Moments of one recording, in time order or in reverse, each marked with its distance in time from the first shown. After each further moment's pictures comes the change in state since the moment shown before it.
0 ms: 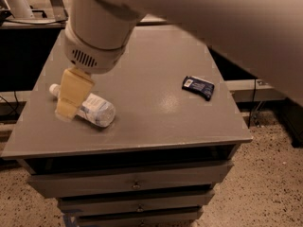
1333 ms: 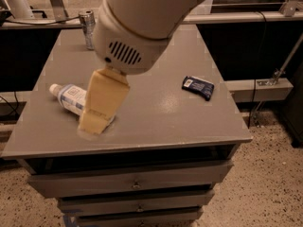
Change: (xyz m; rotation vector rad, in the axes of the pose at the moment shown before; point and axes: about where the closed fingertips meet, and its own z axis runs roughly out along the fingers) arm 0.037 0.033 -0.069 -0.088 -0.018 -0.097
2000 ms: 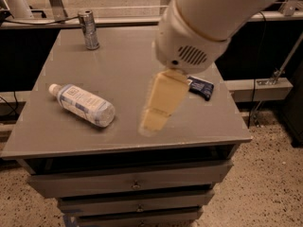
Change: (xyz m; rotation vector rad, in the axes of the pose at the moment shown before) arm 0.076 -0.027 -0.021 0.009 0.056 -0.059
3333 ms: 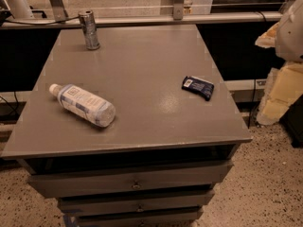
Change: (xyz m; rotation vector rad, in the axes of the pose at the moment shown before) arm 0.190 -0.051 -0.063 0.086 0.254 0.124
